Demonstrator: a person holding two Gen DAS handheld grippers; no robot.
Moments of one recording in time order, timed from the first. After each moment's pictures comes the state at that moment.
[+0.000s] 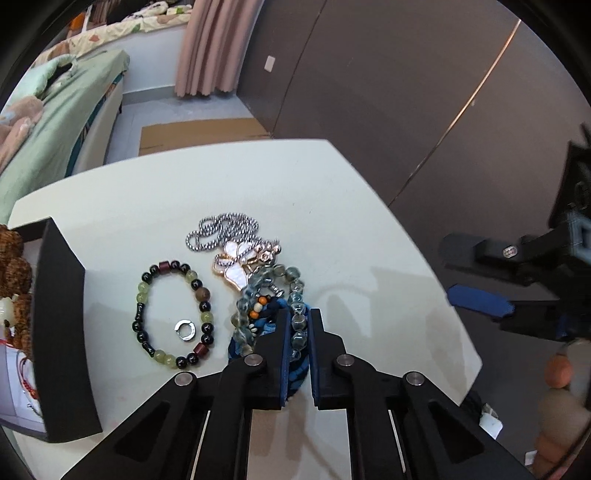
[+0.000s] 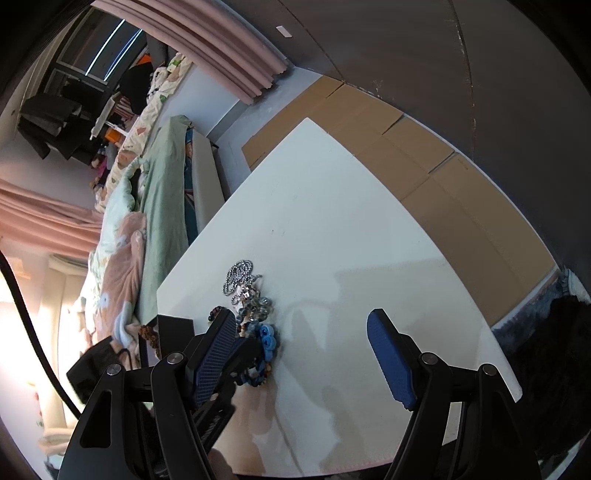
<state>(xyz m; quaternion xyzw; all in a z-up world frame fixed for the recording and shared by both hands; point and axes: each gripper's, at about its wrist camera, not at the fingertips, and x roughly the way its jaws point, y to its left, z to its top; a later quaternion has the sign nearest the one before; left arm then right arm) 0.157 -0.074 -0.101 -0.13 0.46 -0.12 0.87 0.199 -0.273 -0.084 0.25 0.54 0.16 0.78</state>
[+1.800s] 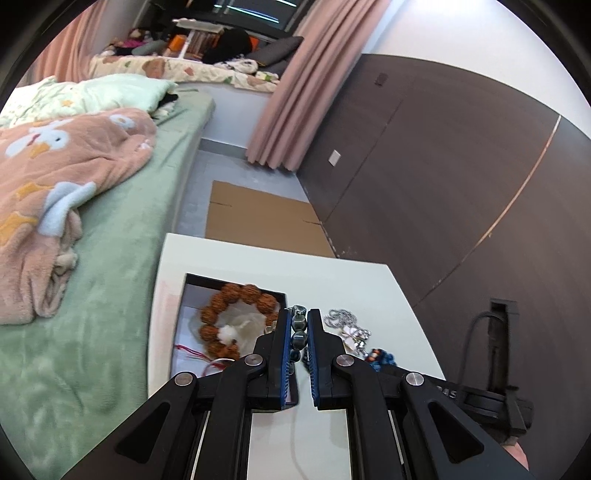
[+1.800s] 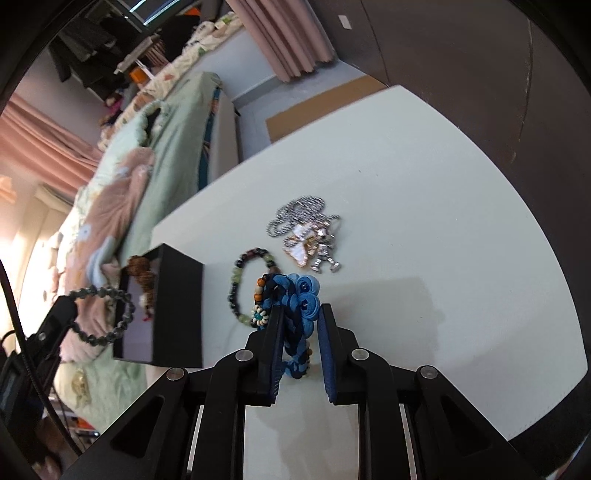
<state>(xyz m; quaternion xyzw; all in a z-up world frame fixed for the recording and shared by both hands) 0.075 0.076 -0.021 -0.23 0.33 -0.01 0.92 0.156 -0.192 -0.089 0.13 0.53 0.19 0.81</state>
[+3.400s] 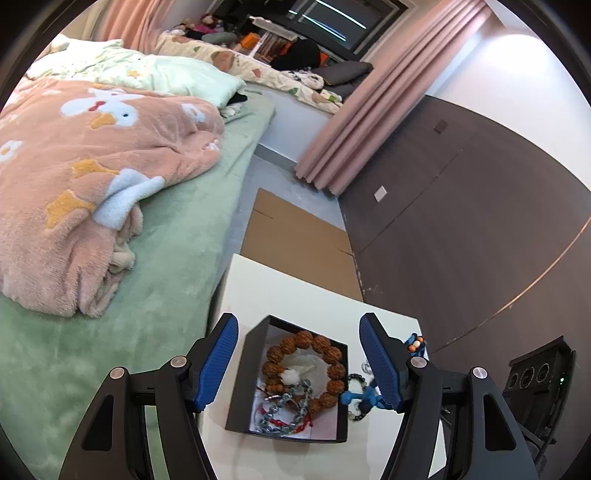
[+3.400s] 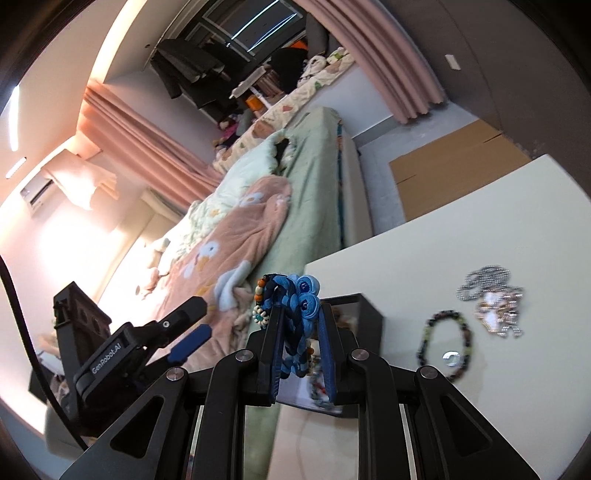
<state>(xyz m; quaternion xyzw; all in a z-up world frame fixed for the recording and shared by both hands) 0.069 0.156 -0.016 -0.32 0.31 0.07 0.89 0.153 -0.091 -0.033 0.20 0.42 0.39 0.80</state>
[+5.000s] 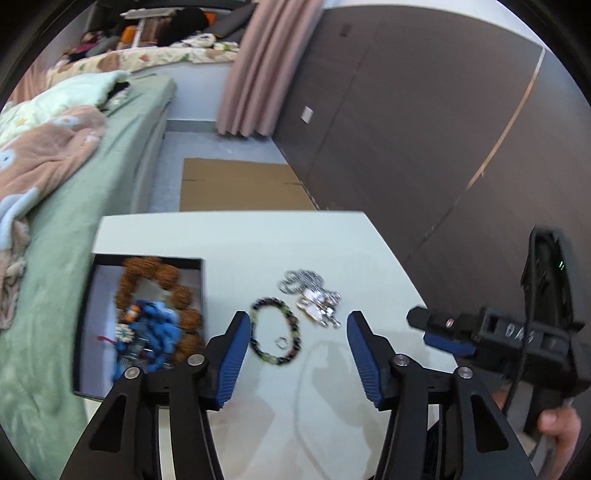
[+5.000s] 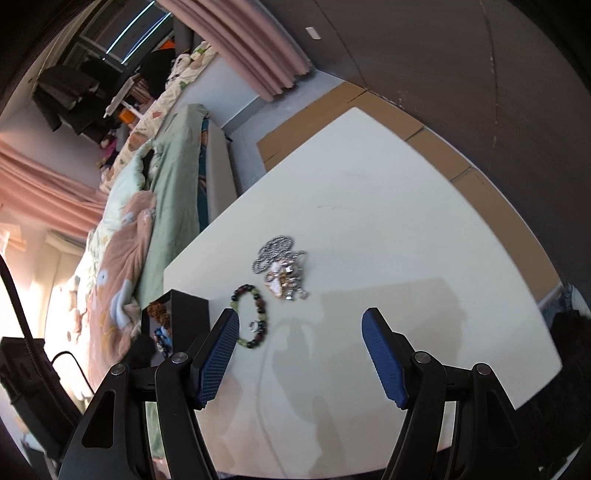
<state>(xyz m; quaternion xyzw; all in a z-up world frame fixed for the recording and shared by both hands) 0.115 -0.006 -0.045 -0.16 0.40 -0.06 0.90 0.176 -0.239 -0.064 0.21 0.53 0.17 0.81</state>
